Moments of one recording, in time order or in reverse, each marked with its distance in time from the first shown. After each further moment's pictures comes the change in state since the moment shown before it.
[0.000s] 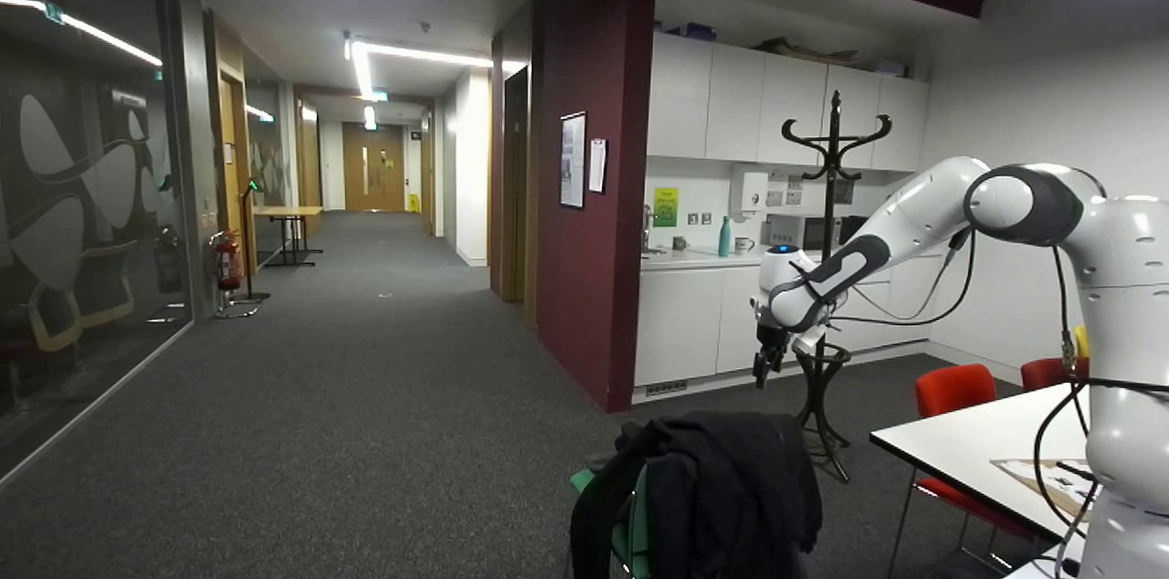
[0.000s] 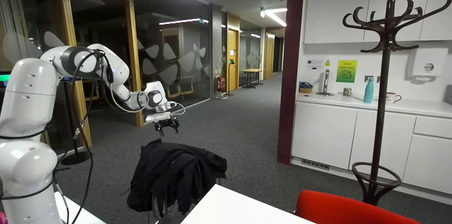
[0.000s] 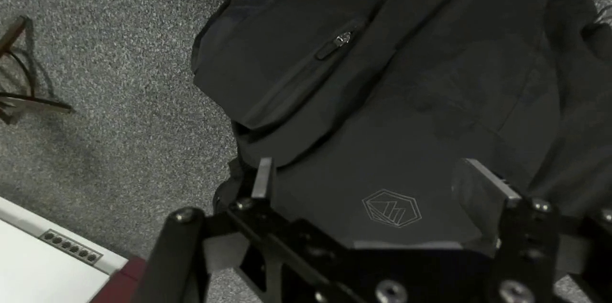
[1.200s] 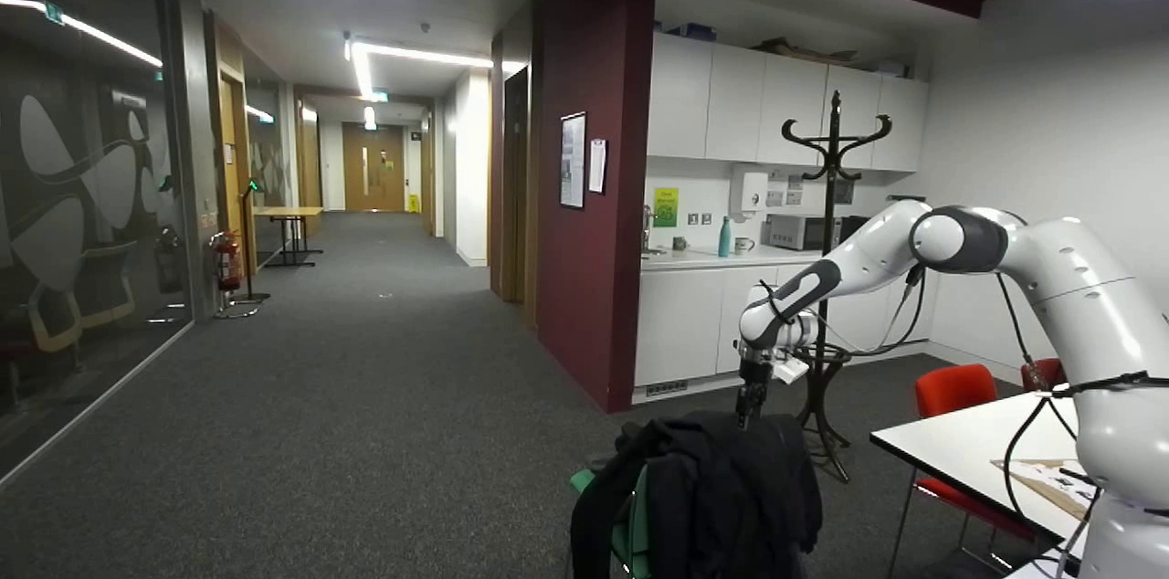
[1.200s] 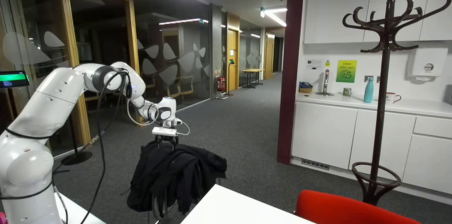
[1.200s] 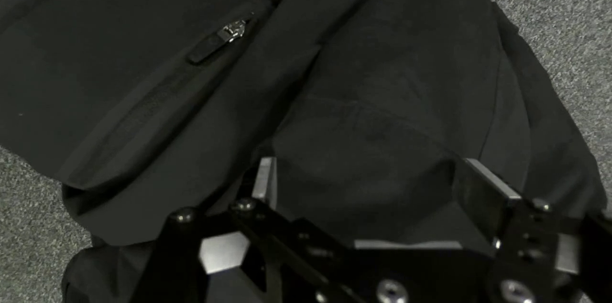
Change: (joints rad) arm -0.099 0.309 0.113 0.229 0.310 -0.113 -0.280
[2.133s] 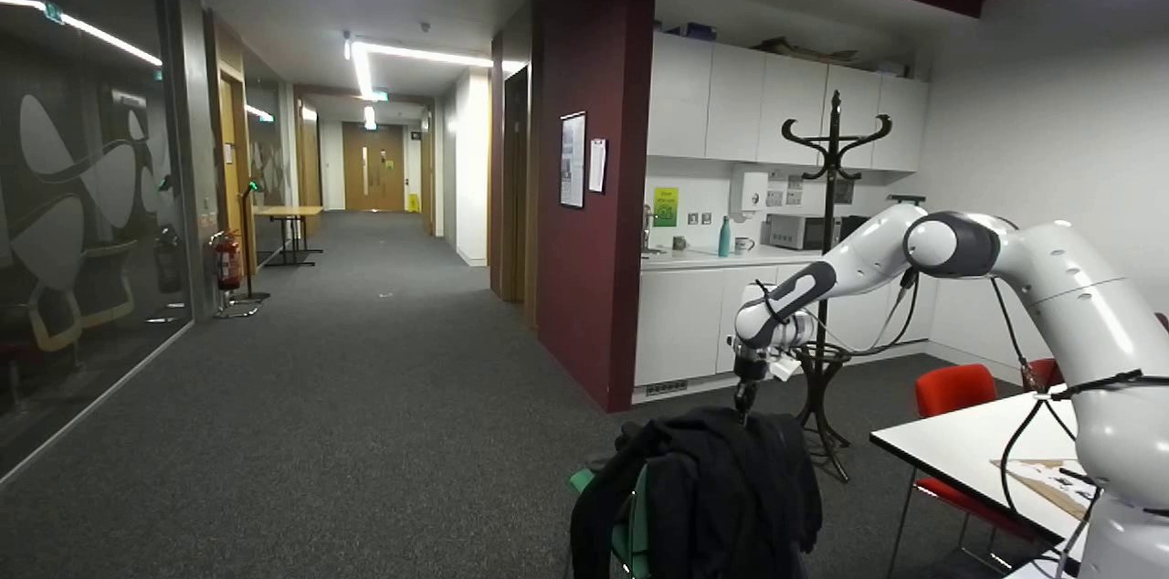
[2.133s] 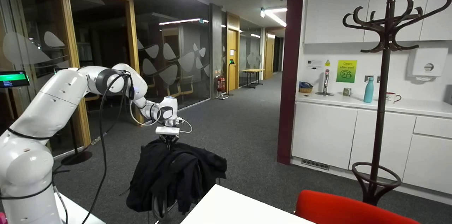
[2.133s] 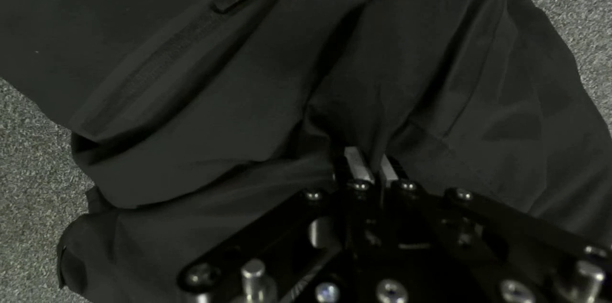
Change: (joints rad) arm -0.002 0.039 0.005 0.067 -0.025 -0.001 -0.053
